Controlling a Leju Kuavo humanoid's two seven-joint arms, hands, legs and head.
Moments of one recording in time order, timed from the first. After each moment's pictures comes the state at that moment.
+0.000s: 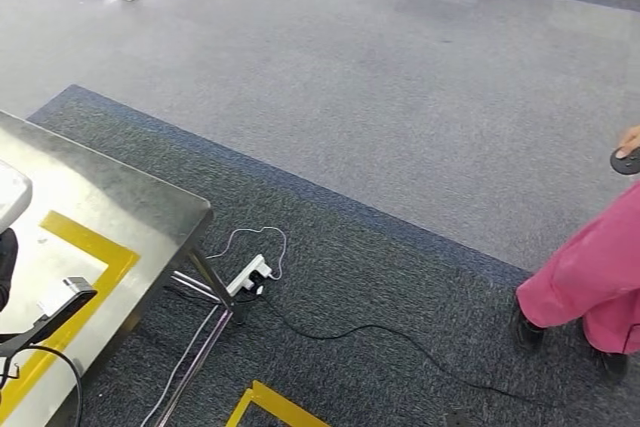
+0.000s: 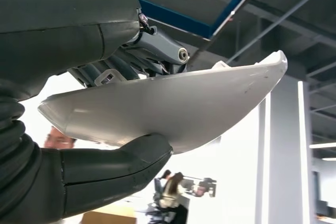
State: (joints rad) left arm 0.03 0.33 -0.05 -1.66 -1.30 0.54 -0.02; right arm 0.01 0.17 -0.75 -0.23 0.81 -0.20 -0.19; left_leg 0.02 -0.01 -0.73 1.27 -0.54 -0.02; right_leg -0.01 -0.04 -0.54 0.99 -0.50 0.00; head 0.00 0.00
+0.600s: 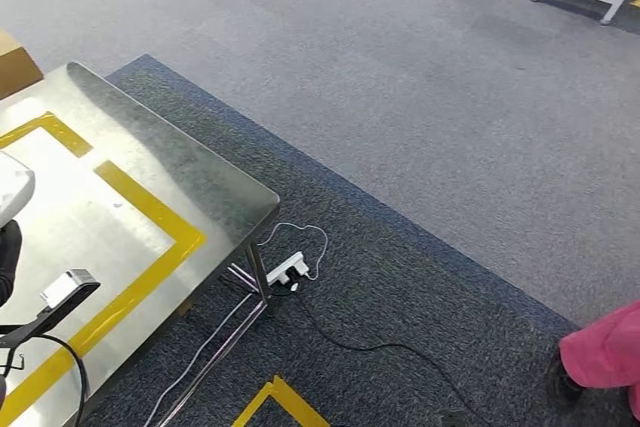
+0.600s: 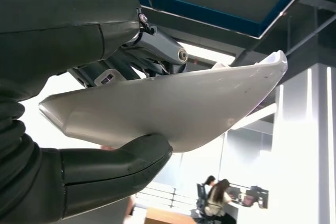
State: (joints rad) left arm 0.01 0.32 -0.05 -1.65 -1.31 0.55 -0.01; right arm 0.01 0.17 -0.76 -0.23 0.82 -0.19 -0.20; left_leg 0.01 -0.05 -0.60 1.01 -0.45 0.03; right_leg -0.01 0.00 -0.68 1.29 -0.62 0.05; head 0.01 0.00
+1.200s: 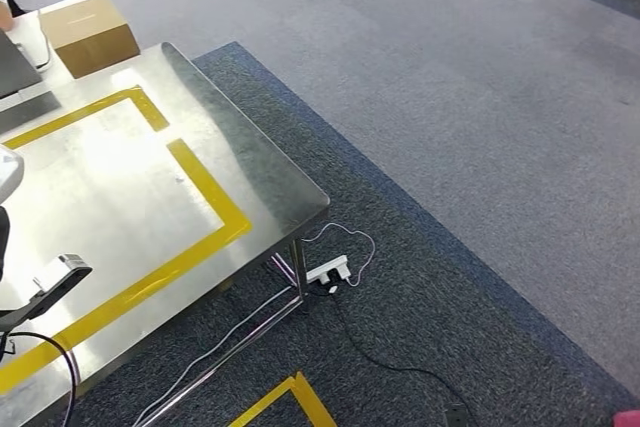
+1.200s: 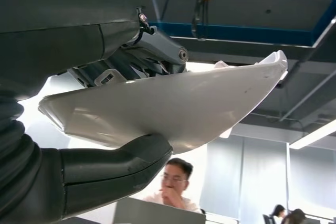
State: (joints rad) left arm -0.07 0.34 -0.06 -1.60 -1.31 0.54 -0.01; right arm 0.00 0.17 -0.78 -0.23 0.82 -0.18 -0.21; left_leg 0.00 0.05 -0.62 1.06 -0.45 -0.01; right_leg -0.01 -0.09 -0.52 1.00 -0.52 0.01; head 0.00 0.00
